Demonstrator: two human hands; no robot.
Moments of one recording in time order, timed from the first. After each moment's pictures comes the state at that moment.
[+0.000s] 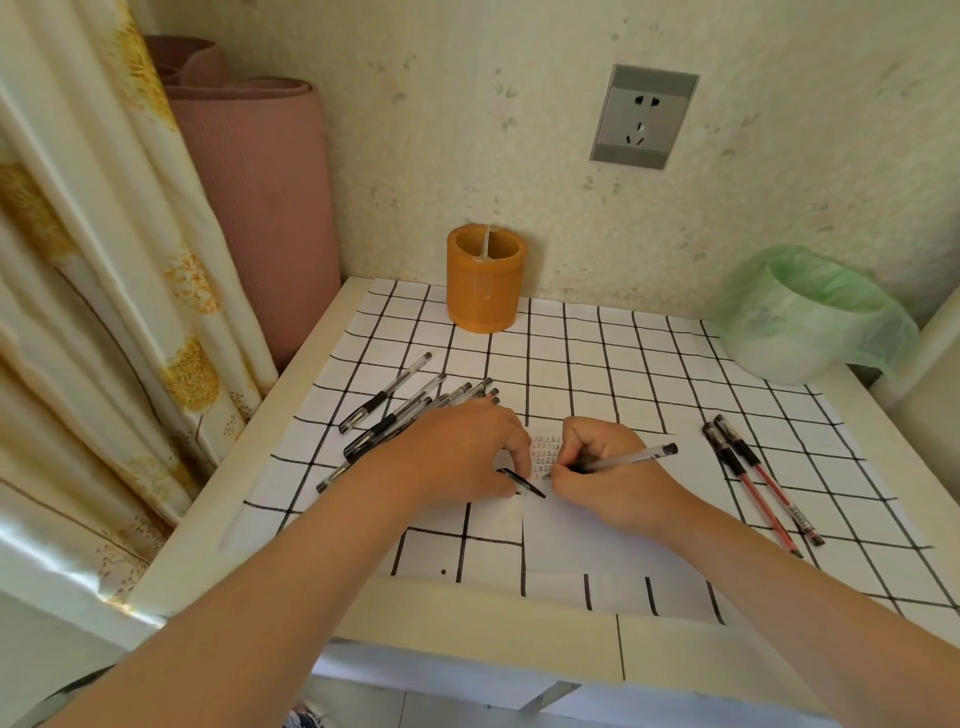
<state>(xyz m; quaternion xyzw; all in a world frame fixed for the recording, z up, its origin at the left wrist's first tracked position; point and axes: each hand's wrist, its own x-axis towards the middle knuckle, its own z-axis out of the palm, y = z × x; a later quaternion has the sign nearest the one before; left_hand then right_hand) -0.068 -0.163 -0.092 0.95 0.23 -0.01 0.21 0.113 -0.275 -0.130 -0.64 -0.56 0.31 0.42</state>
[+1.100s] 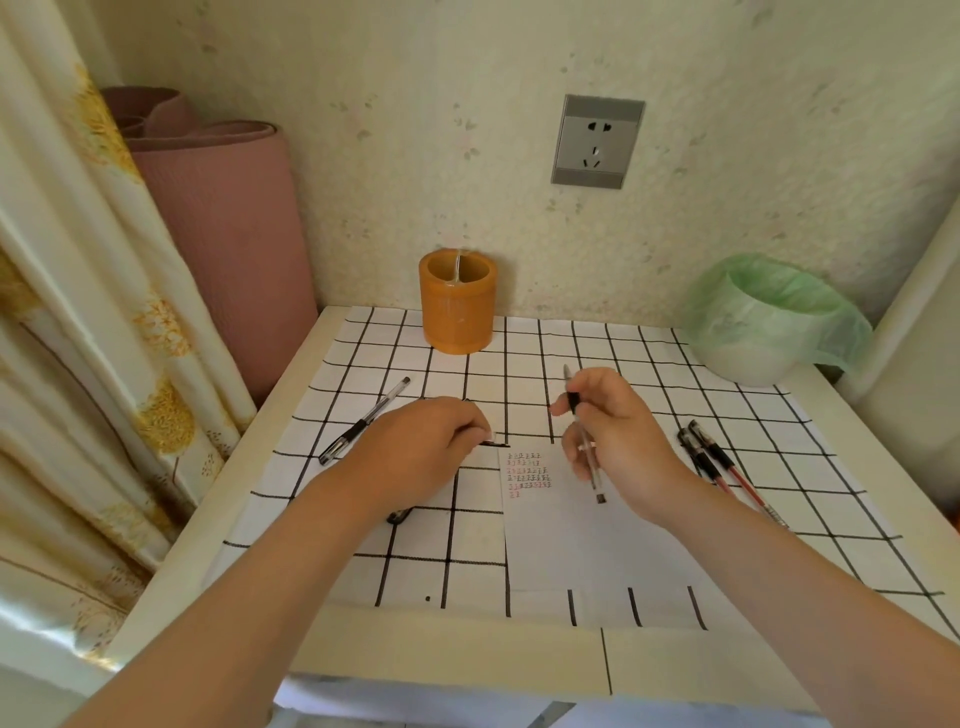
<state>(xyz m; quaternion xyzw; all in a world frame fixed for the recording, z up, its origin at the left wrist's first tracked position) -0.078 -0.158 -0.072 0.92 0.31 0.11 0.23 0.120 -0.270 -0.085 -0.62 -0.37 0.37 0.58</state>
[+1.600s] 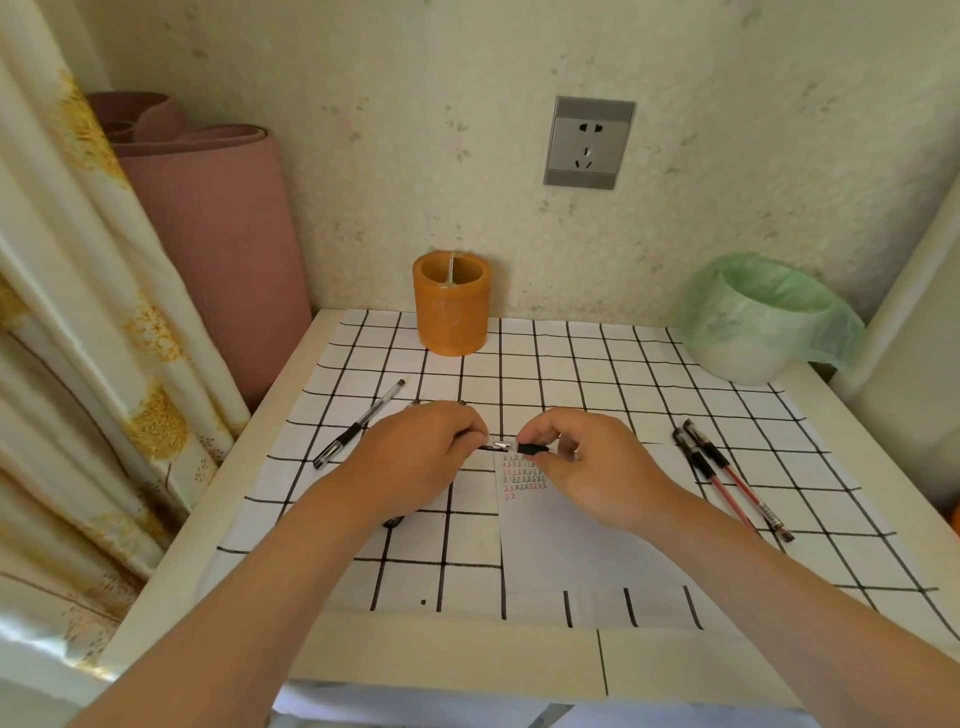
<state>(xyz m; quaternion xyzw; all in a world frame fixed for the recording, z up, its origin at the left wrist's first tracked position) -0.074 -0.159 -0.076 0.92 0.31 0.10 0.21 0.112 -0.276 -0.094 -0.73 -0.57 0.19 0.33</state>
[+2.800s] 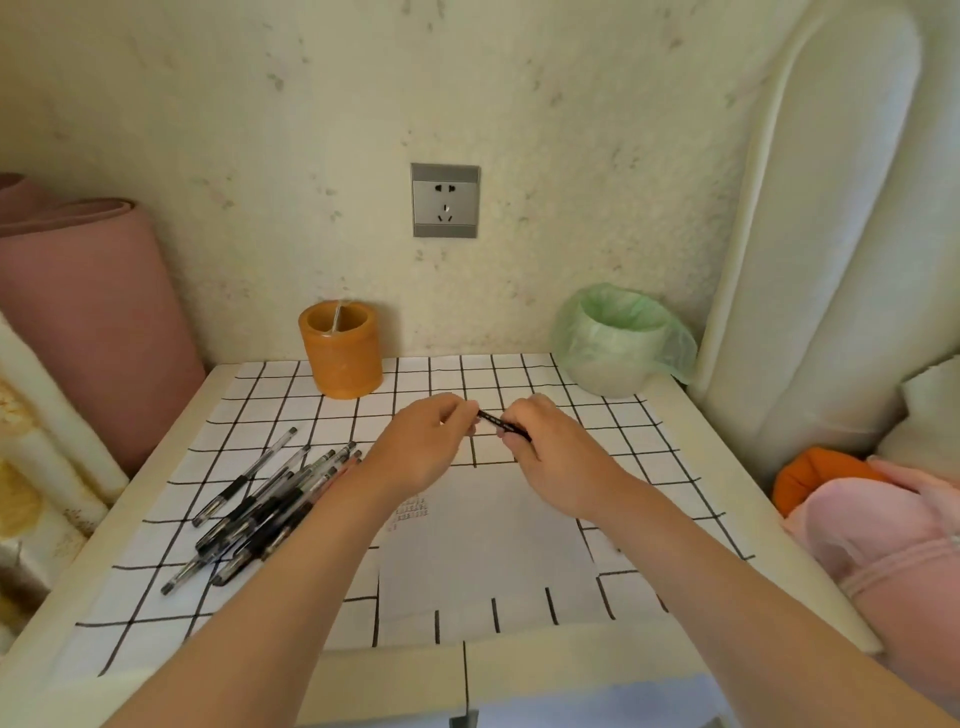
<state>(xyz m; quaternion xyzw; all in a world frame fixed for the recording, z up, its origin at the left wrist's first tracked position) 0.046 -0.207 -0.051 0.82 0.34 0.18 0.43 0.194 -0.325 -0.074 -0.73 -0.61 0.05 0.29</state>
